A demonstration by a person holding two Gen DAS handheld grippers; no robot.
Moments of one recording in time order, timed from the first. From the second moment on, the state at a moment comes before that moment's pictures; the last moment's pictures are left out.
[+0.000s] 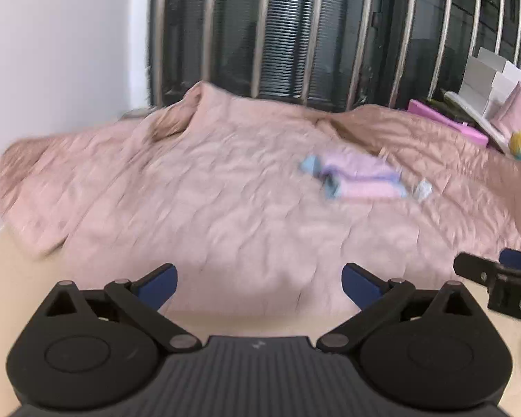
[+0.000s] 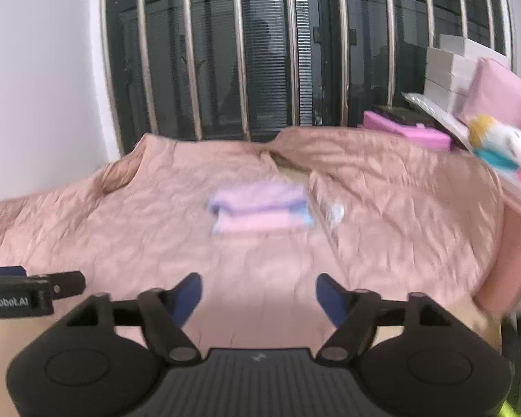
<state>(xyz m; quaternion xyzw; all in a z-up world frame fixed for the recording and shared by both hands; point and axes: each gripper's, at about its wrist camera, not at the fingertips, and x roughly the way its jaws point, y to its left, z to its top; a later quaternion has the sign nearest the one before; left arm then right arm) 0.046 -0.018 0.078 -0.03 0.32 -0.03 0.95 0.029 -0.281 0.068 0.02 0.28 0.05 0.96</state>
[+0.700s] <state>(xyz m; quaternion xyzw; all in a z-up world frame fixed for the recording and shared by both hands) -0.010 -0.014 0.001 0.00 0.34 0.01 0.94 -0.034 -0.252 -0.015 0.00 0.33 0.04 0.94</state>
